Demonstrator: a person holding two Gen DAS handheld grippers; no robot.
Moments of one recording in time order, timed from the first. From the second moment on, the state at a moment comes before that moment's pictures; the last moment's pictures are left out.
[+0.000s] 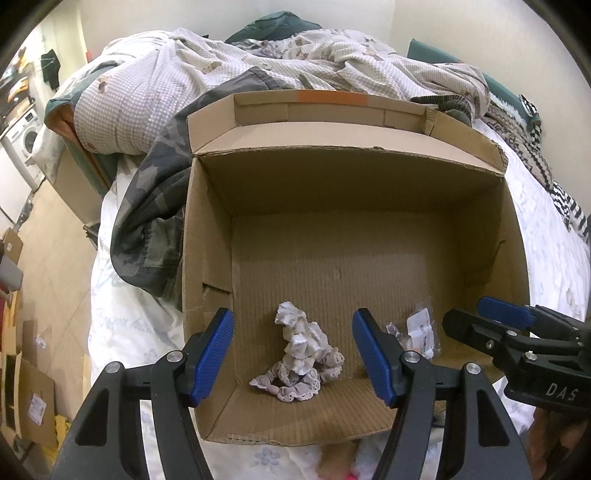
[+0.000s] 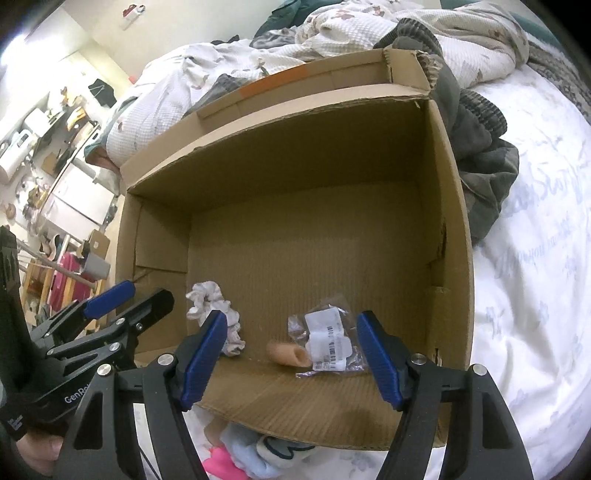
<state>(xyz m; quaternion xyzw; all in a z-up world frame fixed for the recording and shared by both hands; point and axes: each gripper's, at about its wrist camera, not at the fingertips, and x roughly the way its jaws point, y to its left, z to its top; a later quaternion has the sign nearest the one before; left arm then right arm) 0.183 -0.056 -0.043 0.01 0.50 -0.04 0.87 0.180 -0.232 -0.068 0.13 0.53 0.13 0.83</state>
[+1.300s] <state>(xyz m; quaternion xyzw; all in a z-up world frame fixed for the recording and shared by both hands) 0.109 -0.030 -0.008 0.01 0.48 -0.02 0.88 0.112 -0.232 -0.033 0.13 0.50 0.13 0.85</state>
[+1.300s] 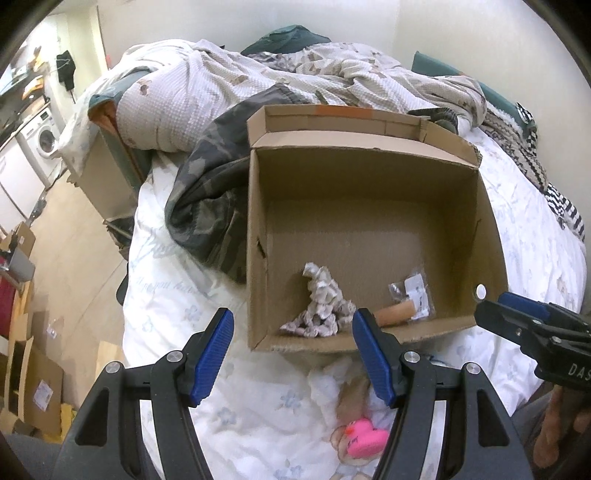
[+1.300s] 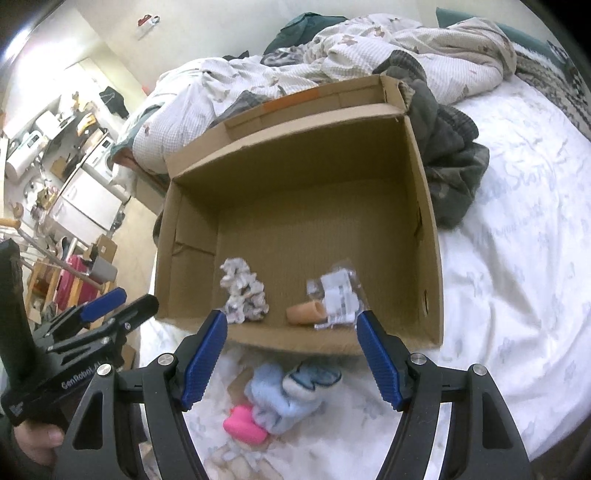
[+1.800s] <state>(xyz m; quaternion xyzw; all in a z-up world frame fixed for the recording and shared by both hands) 0.087 -0.015 -0.022 -0.02 0.50 0.00 0.87 0.092 -0.244 -0.041 0.12 0.51 0.12 0.84</state>
